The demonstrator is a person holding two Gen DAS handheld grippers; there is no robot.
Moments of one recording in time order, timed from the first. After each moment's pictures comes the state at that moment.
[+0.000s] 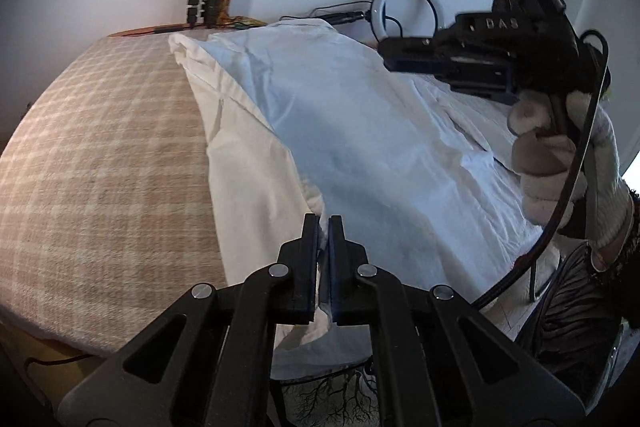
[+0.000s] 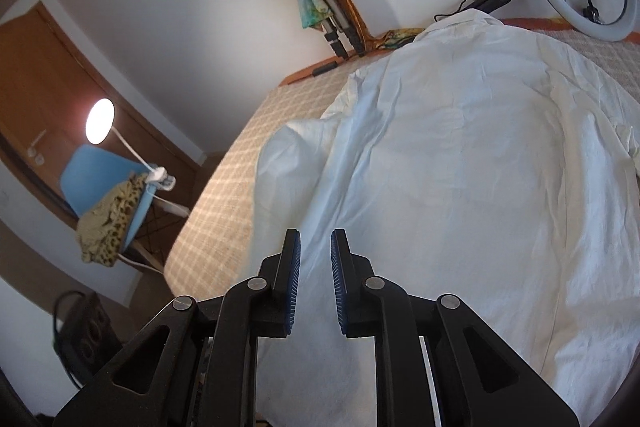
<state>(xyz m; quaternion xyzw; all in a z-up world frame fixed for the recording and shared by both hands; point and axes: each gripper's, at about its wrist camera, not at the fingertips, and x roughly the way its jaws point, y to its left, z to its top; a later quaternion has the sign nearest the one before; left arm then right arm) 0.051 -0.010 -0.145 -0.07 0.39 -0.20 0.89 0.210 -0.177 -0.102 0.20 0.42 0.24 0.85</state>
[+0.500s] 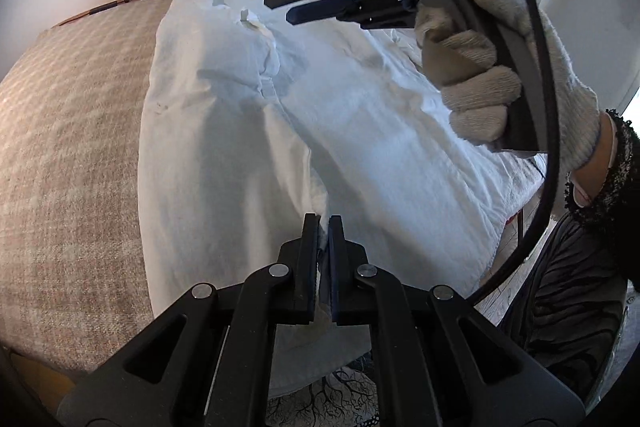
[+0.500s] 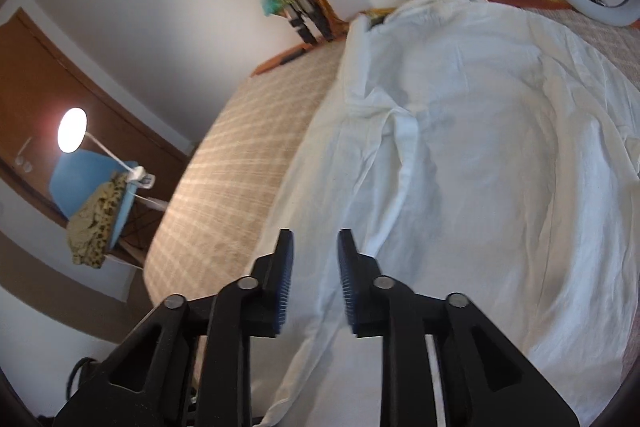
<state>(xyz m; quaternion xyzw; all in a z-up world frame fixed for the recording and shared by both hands) 0.055 -0.079 -0.175 -0.04 0.44 -0.26 0.86 0.258 -0.201 -0.140 0.19 0.47 0.22 0.83</state>
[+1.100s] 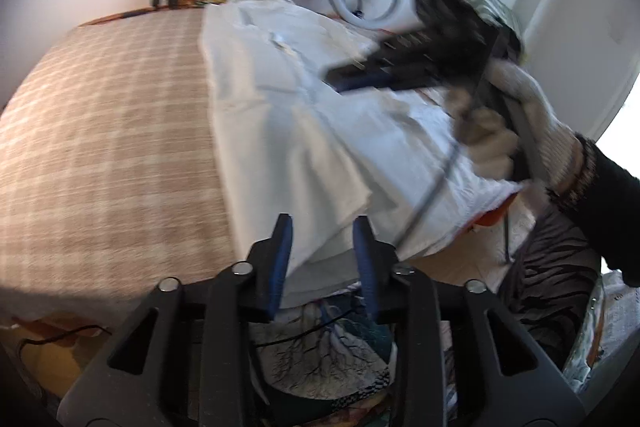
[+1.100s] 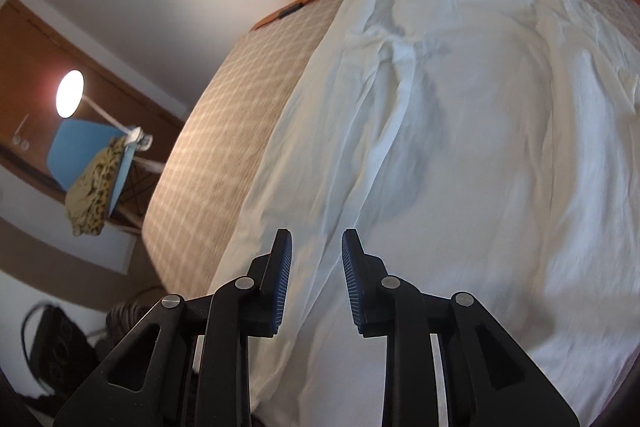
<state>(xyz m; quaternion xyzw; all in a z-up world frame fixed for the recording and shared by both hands) 0.009 -0.009 -0.141 -0.06 0.42 -0.24 0.87 0.213 -0.194 -0.156 0.18 0.52 0.24 0.80</state>
